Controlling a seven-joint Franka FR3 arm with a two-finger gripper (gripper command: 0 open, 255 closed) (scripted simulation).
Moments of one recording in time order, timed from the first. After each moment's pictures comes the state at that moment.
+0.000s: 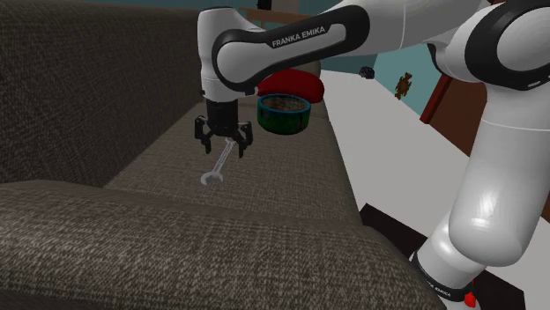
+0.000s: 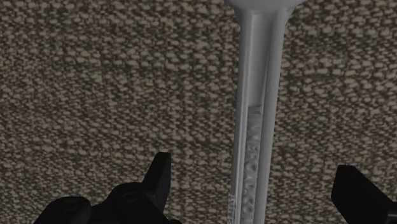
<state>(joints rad) -0.10 0.25 0.53 -1.74 -0.12 1.93 1.42</state>
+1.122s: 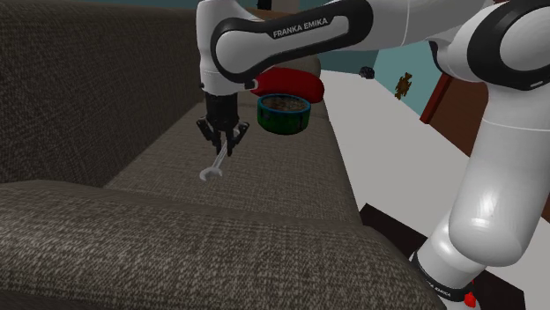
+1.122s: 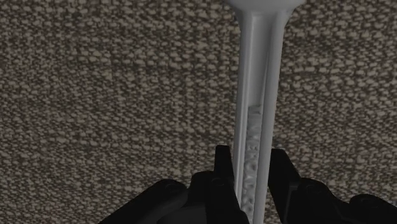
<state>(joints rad) -0.10 0.25 0.53 -1.71 -0.11 1.89 1.42</state>
